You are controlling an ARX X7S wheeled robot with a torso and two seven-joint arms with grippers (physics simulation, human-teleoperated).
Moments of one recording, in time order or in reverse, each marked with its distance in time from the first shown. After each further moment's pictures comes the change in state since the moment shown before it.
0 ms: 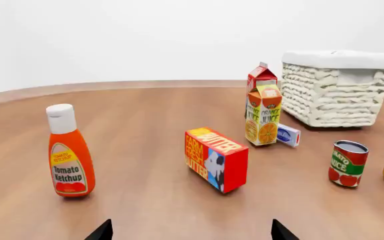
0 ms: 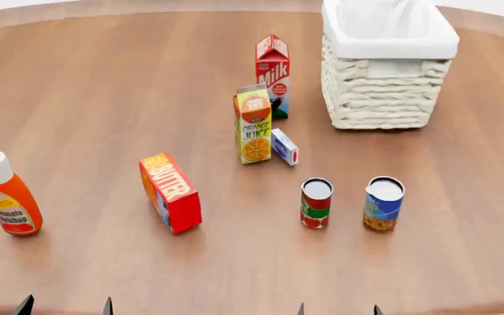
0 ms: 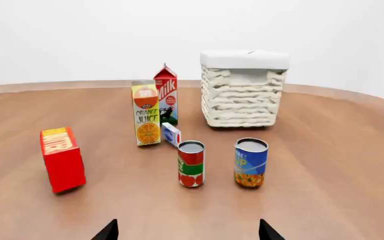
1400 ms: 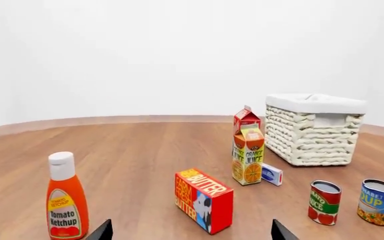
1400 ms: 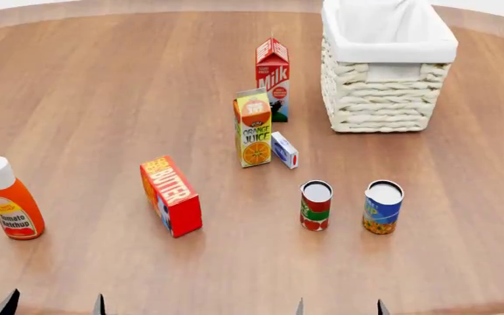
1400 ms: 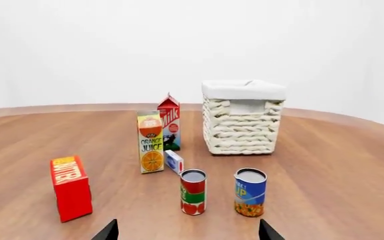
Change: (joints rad) left arm 0.091 -0.115 0.121 0.160 -0.103 0.081 -0.102; right arm -0.048 0.116 -0.129 -0.107 0.095 -0.043 0.133
